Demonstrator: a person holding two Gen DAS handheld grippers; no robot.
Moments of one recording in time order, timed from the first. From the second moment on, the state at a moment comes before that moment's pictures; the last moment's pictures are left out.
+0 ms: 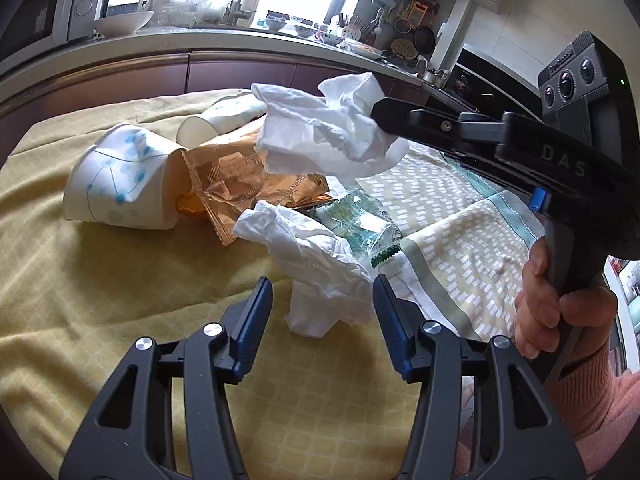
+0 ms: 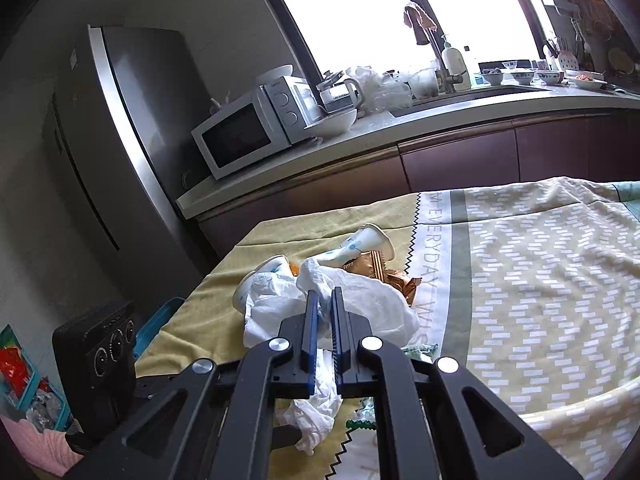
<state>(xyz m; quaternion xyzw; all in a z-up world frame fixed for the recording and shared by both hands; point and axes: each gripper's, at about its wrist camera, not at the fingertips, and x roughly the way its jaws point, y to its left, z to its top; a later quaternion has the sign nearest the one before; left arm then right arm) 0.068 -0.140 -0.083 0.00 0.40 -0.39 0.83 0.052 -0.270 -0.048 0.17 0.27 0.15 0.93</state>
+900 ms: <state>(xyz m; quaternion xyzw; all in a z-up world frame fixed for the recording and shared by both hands) 0.056 -0.089 -0.062 -0.05 0.38 -0.38 0.84 0.054 -0.271 -0.053 0.21 0.27 0.18 0.92</state>
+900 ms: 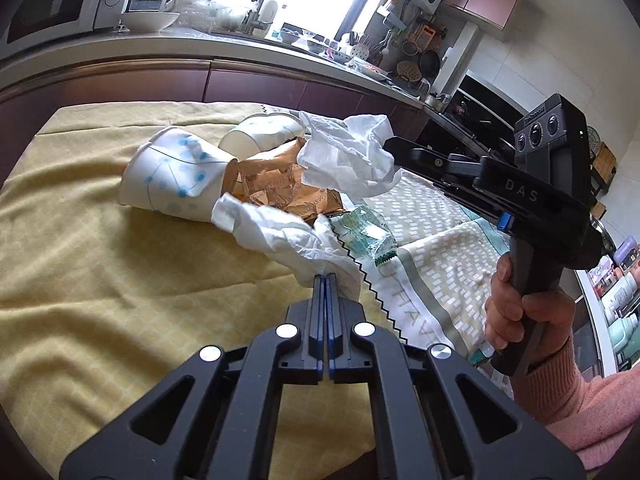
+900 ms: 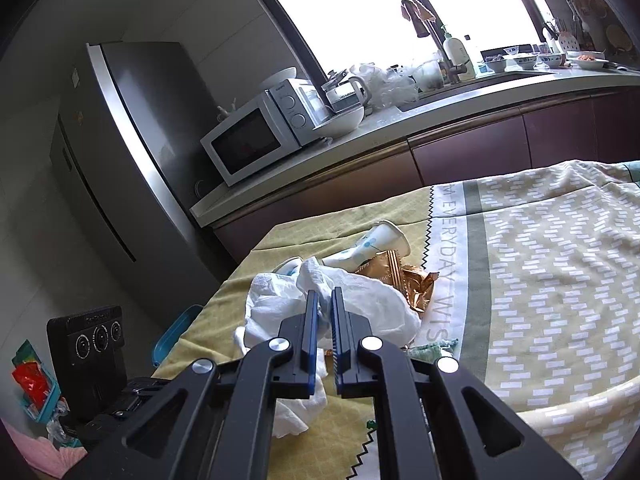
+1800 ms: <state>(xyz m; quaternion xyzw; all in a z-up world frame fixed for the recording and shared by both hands) 0.021 0.077 -0.003 -0.09 0.30 -0.26 0.91 0.082 -0.163 -0.036 0.17 0.29 0.29 0.90</state>
